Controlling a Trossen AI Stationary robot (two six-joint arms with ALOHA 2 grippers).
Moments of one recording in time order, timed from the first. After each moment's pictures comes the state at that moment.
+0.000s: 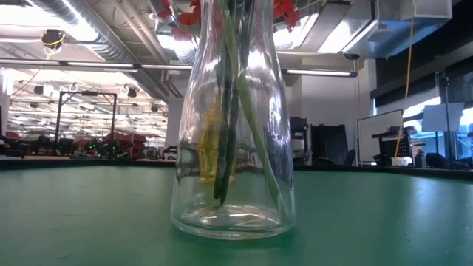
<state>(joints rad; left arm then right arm) -0.75 1.46 1.62 -0.23 -0.92 -0.18 0.71 1.05 1.27 -0.47 0.38 -0.19</state>
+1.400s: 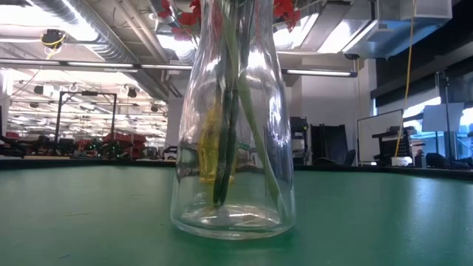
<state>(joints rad) -0.67 1.66 1.08 1.17 -0.38 0.23 0.71 0.68 0.66 0.08 0.34 -0.18</state>
